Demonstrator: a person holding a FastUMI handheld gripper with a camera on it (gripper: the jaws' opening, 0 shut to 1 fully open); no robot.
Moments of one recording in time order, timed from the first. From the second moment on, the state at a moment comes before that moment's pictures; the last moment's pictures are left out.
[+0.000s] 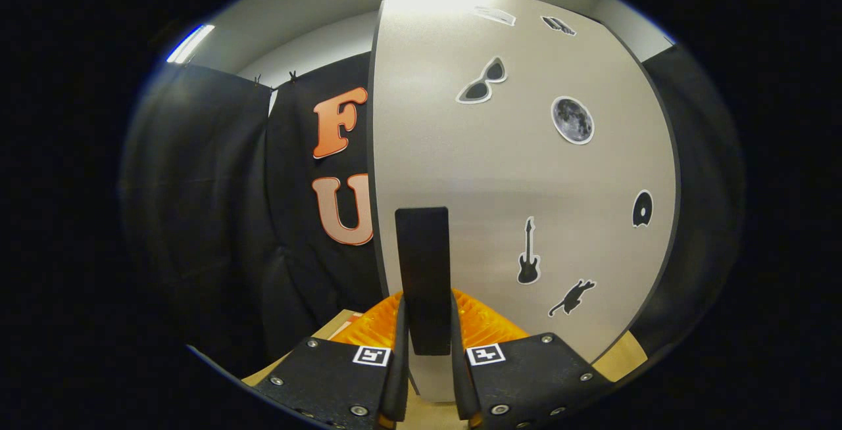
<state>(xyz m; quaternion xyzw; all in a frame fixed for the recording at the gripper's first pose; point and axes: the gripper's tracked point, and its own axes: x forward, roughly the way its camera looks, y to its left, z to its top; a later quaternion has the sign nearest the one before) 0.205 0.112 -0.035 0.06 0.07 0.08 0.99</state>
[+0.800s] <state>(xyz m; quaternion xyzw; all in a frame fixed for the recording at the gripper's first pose) 0.164 0.089 -0.033 0.06 0.07 0.04 0.99</state>
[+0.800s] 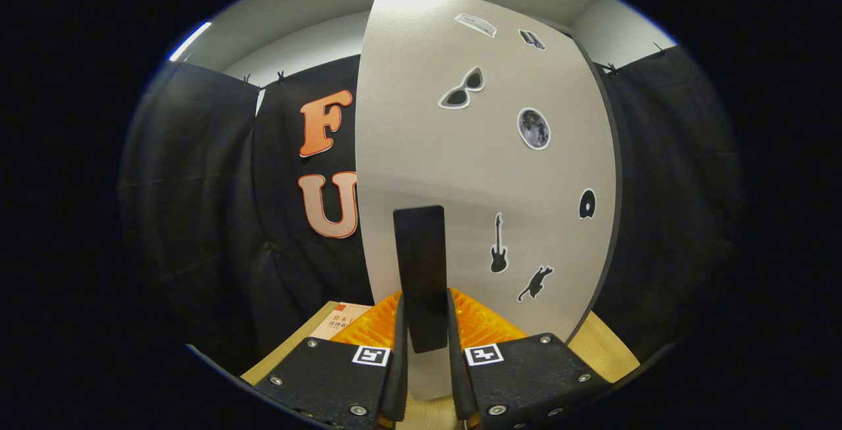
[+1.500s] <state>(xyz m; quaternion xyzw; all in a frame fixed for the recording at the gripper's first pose) 0.130 0.059 -0.034 0.07 0.08 0.00 0.99</state>
